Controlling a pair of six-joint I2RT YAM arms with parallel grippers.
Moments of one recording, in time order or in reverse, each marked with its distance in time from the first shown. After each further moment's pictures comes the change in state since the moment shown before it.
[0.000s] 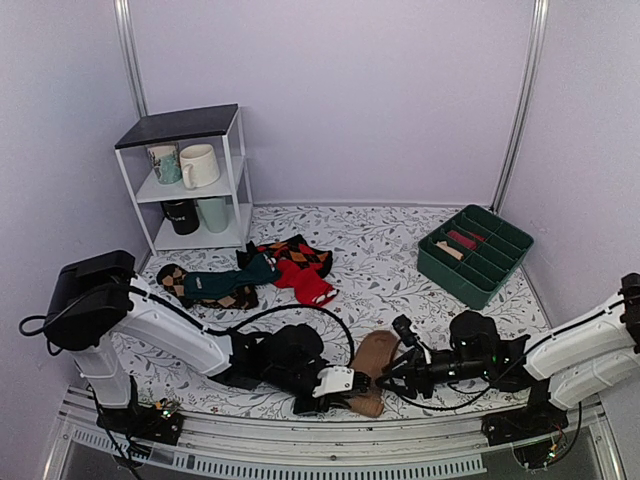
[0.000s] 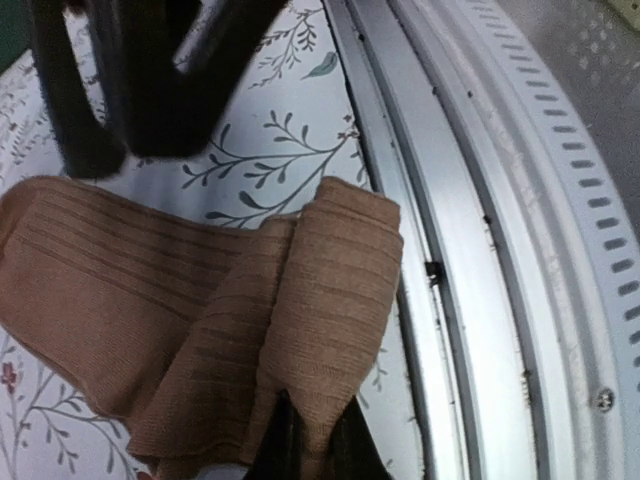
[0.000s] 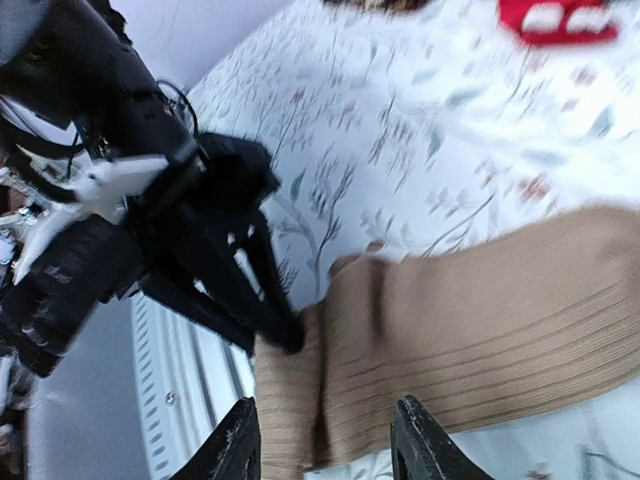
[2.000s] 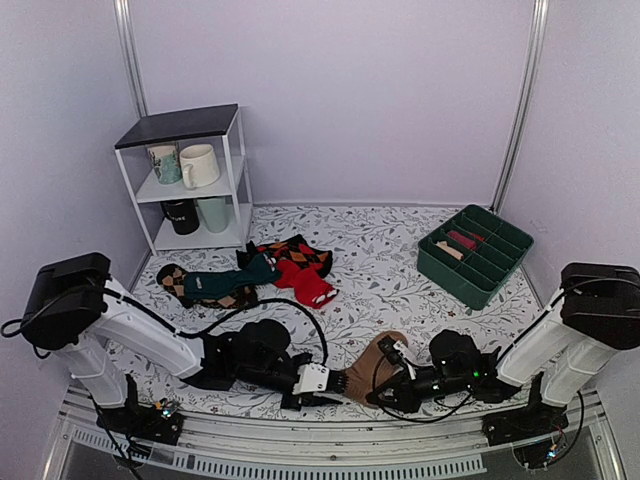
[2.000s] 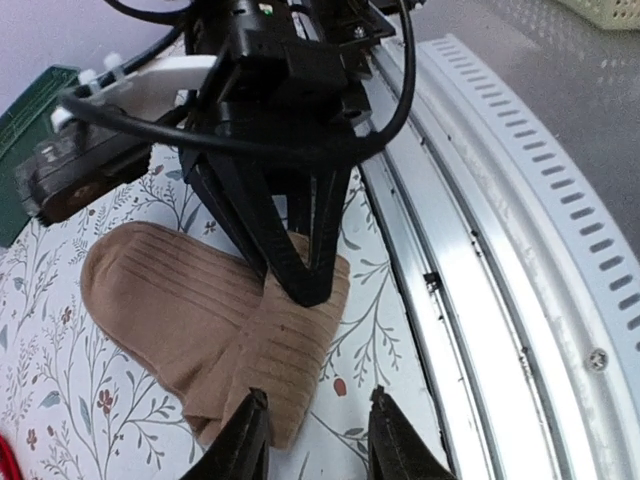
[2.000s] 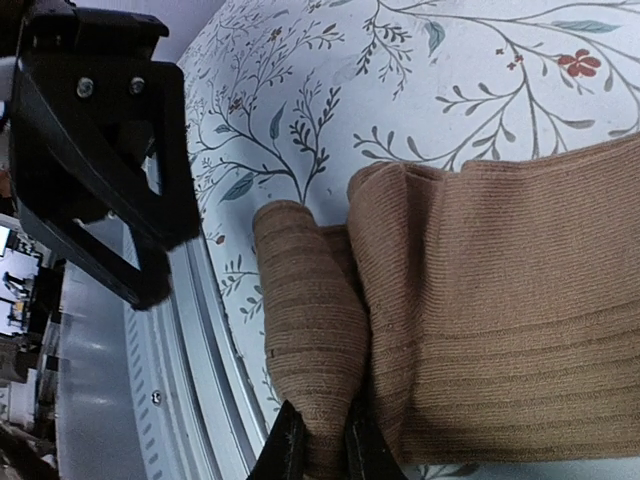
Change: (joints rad) left arm 0.024 -0.158 -0.193 0.261 0.032 0.125; right arm 0.088 0.293 -0.019 0.253 0.050 0.153
